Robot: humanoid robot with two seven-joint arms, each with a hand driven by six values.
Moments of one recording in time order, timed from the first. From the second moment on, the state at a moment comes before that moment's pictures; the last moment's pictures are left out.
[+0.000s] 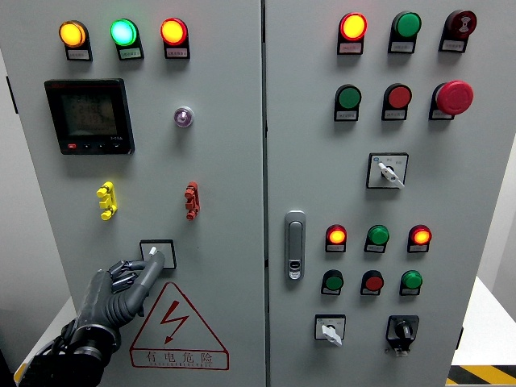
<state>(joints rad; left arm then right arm) -0.52 -0.10 -1.53 -1.61 1.58 0.26 0.58 -0.01 0.12 0.05 -0.14 -0.02 0.02 -0.04</state>
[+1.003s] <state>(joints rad) -0.53 -0.10 -1.53 -1.60 1.58 0.26 0.60 -0.01 0.12 0.06 -0.14 -0.02 0.02 -0.04</state>
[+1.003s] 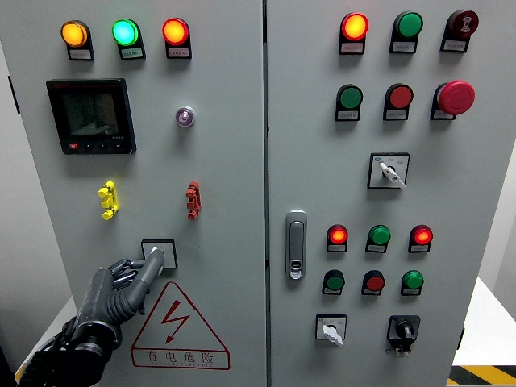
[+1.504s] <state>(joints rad) -0.54 -0.10 -1.53 -1.60 1.58 0.26 0.61 -0.01 0.12 0.05 -0.14 -0.02 0.02 -0.04</state>
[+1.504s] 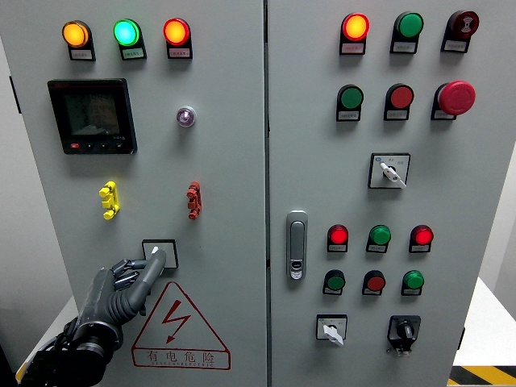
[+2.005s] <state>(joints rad) -0.54 -0.10 -1.53 -1.60 1.58 0.26 0.61 -0.01 0.12 0.05 -0.14 -0.02 0.02 -0.04</state>
